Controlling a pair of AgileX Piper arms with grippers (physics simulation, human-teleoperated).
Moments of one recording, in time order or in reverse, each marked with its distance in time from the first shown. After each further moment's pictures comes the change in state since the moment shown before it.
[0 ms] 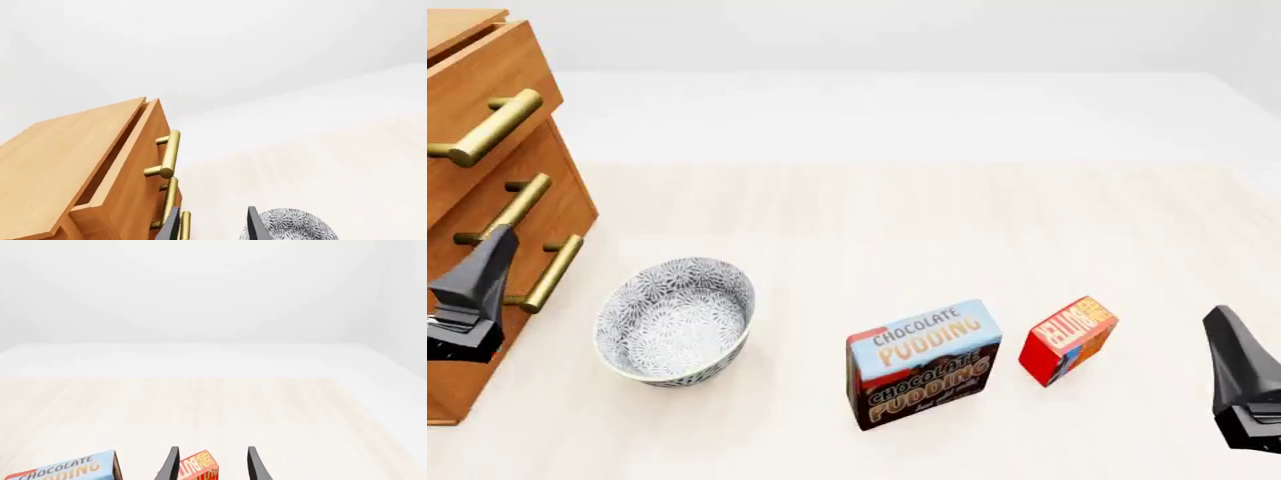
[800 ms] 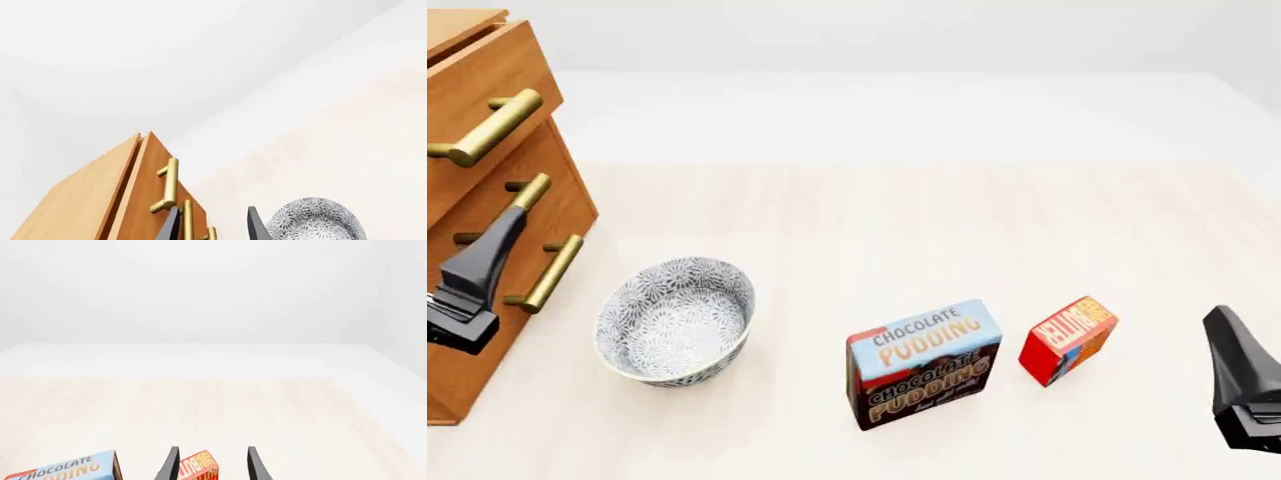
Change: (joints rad) left arm -0.092 0.029 -0.148 0.156 0.310; right arm 0.000 0.000 0.000 0.000 0.000
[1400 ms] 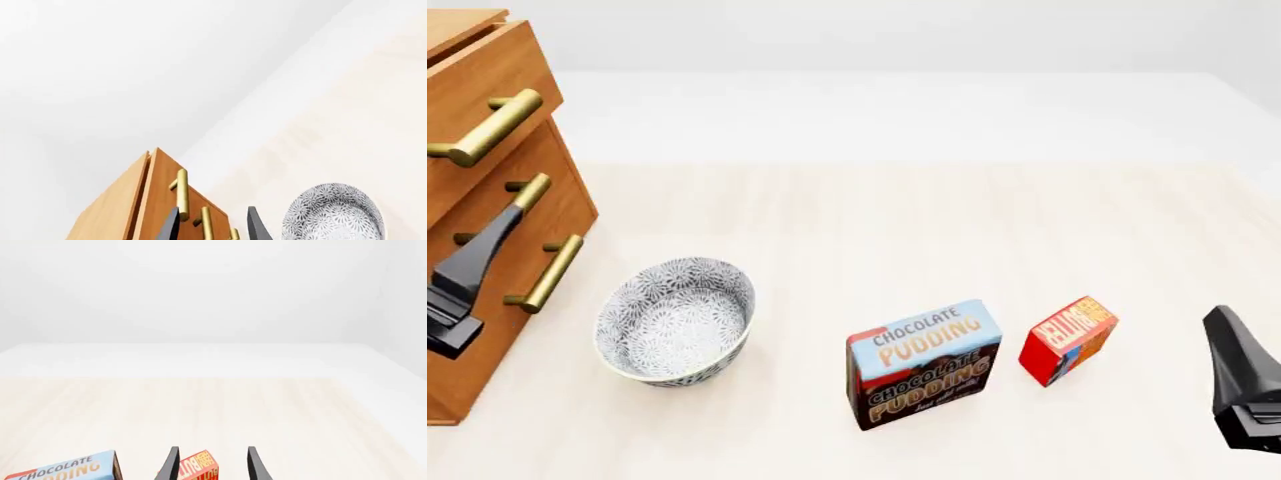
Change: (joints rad) left arm -0.039 -0.011 -0.076 0.111 0.199; right arm 0.000 0.000 0.000 0.000 0.000
